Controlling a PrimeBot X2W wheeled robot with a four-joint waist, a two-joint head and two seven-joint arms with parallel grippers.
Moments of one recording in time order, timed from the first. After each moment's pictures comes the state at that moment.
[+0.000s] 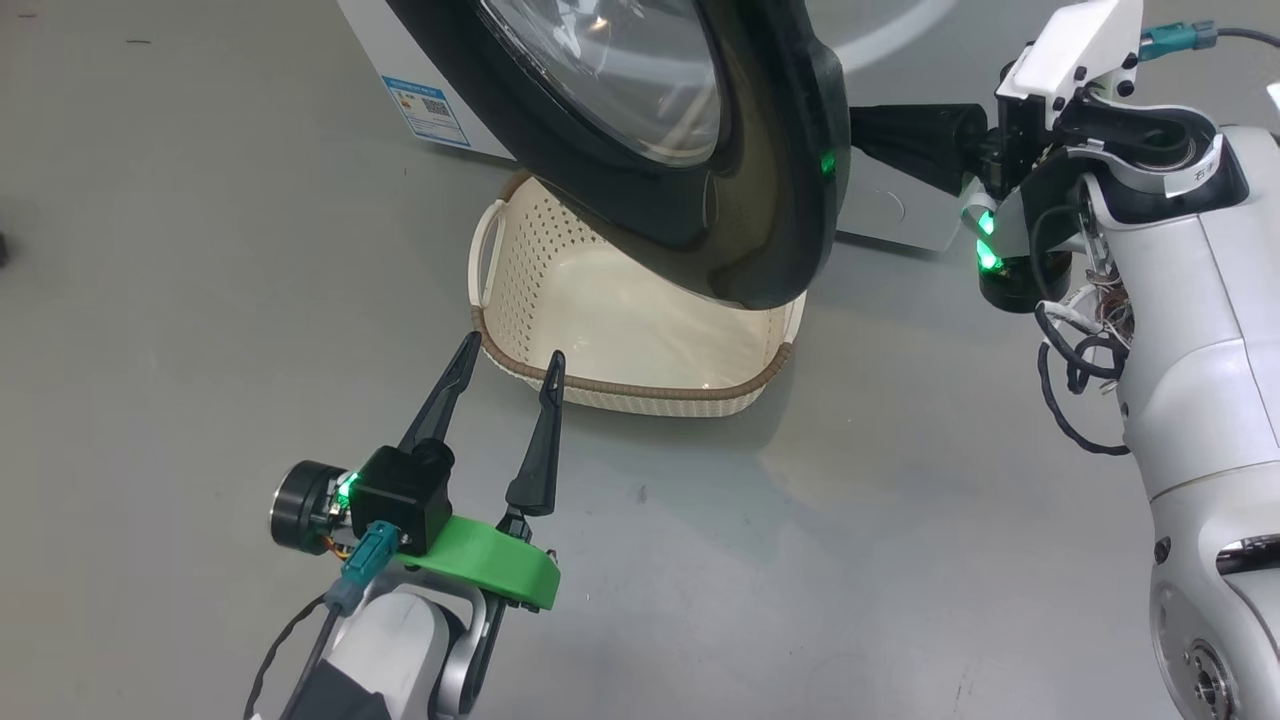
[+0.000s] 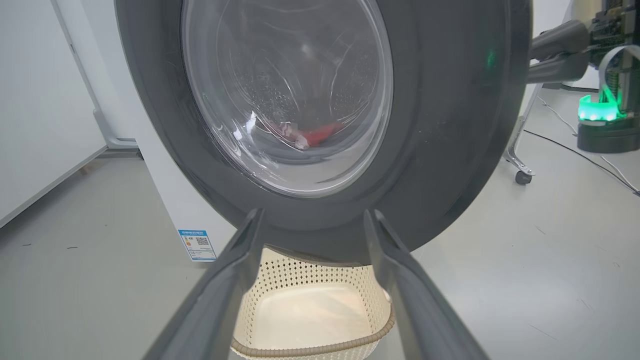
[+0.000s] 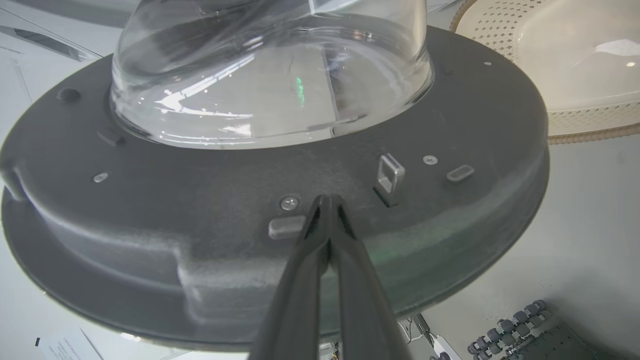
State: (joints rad) left arm -0.29 0.03 -0.47 0.19 -0.34 0.12 -0.25; right arm -1.01 -0.08 0.10 0.78 1.46 -0.11 0.96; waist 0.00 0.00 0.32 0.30
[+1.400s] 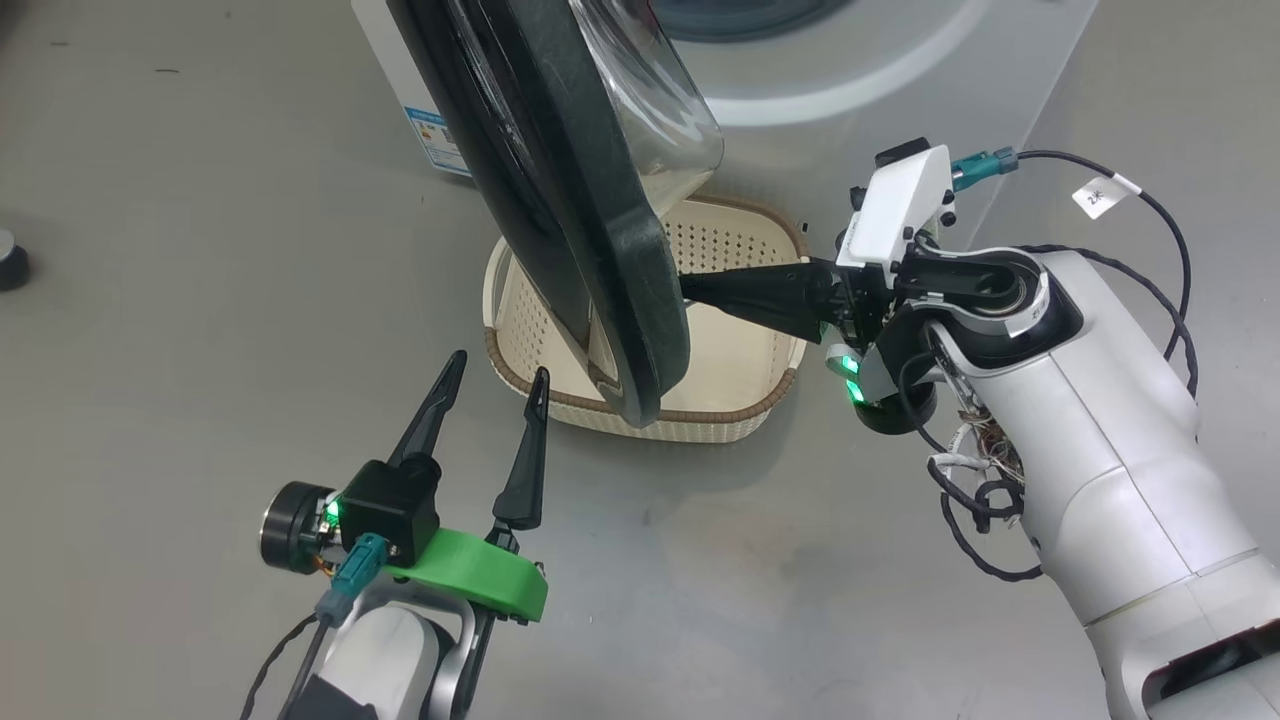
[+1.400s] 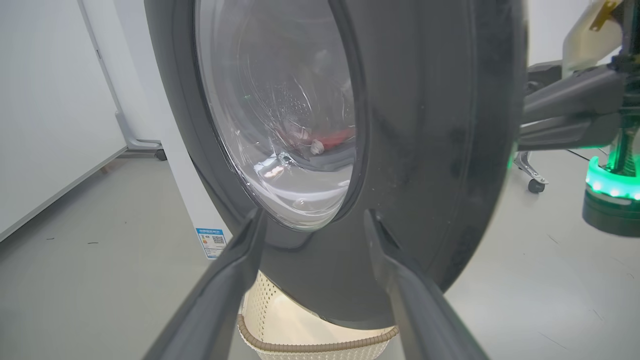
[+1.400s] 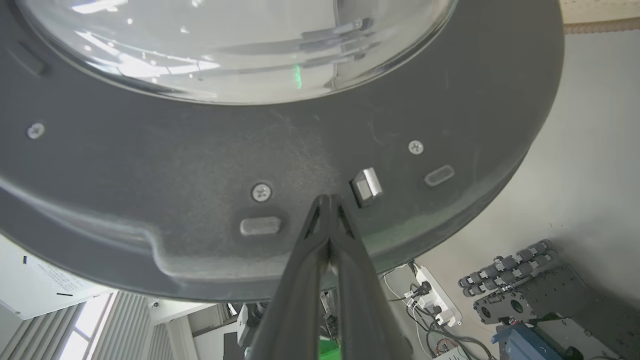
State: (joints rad) left arm -0.26 0.03 -0.45 0.20 -0.34 0.12 -0.25; right arm -0.82 -0.07 0.46 0.58 1.75 -0.12 0.91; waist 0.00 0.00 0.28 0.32
